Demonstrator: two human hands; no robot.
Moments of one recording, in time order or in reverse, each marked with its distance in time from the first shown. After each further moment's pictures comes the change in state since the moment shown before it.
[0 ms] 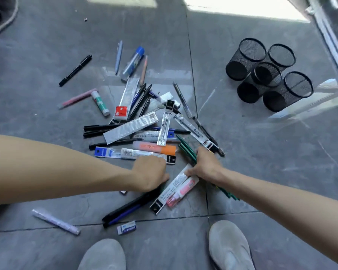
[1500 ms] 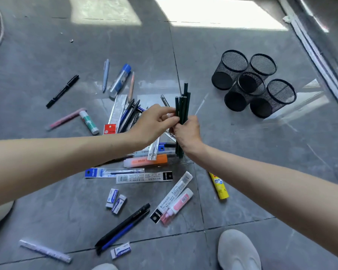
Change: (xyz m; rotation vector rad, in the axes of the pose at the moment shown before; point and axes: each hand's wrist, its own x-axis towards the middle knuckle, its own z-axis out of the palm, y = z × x) left_hand 0.054 -0.014 -0.112 -0.901 0.463 0.170; right_hand 0.043 -0.077 -0.050 1.059 0.384 -0.311
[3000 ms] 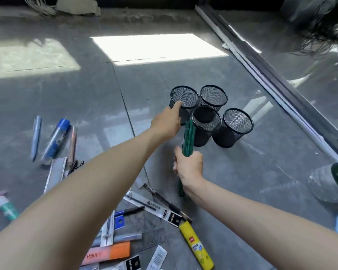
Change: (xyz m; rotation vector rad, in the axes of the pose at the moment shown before) left_hand 0.228 0.046 0.109 0.522 -0.114 0.157; right_hand 0.074 0.014 -0.092 0.020 0.493 0.250
